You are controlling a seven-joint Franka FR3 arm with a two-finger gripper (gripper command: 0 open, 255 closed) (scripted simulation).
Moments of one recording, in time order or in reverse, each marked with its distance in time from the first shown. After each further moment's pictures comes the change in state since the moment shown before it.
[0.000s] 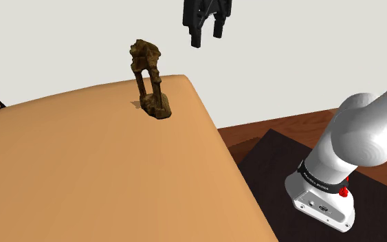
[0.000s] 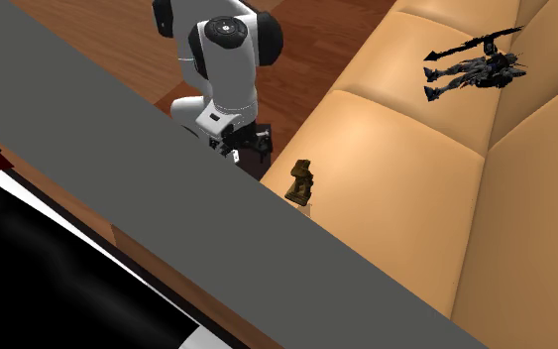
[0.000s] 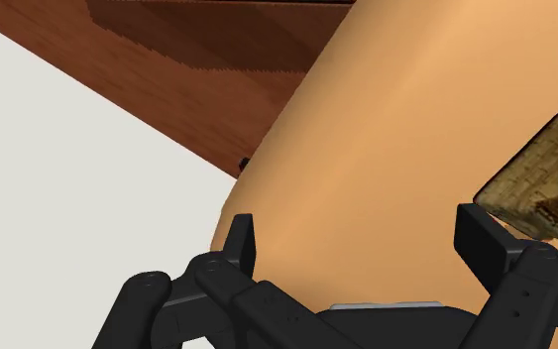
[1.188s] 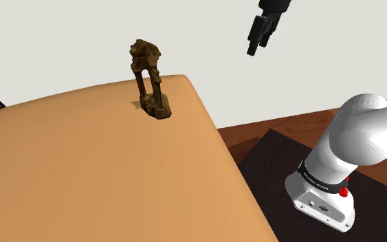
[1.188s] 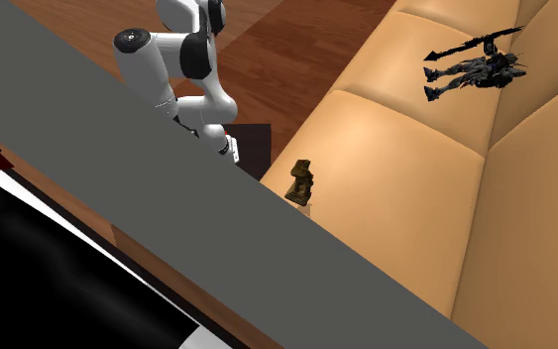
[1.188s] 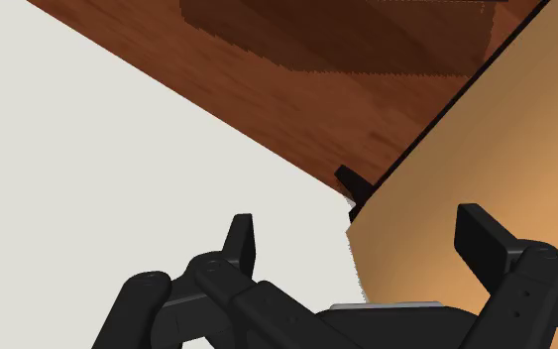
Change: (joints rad) arm -0.064 -0.384 -0.321 -0.461 -0.123 0.163 -0.358
